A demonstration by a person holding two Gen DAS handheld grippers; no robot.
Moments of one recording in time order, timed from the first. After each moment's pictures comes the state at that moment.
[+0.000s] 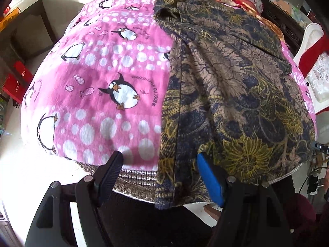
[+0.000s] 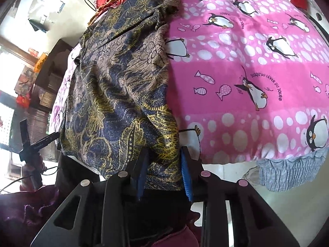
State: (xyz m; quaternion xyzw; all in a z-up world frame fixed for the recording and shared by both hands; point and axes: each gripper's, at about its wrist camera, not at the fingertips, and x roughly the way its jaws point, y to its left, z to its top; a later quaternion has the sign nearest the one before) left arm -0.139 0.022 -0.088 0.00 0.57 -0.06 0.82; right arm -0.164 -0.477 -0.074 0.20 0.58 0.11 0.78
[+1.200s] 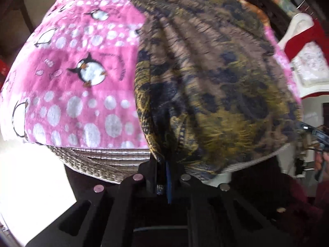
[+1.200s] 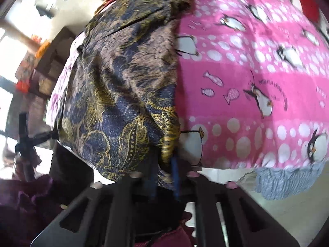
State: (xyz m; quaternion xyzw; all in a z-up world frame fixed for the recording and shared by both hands) left arm -0.150 0.006 -0.089 -0.03 0.61 -0.15 0.78; right arm -0.159 -0.466 -0.067 0.15 0.58 0.14 0.79
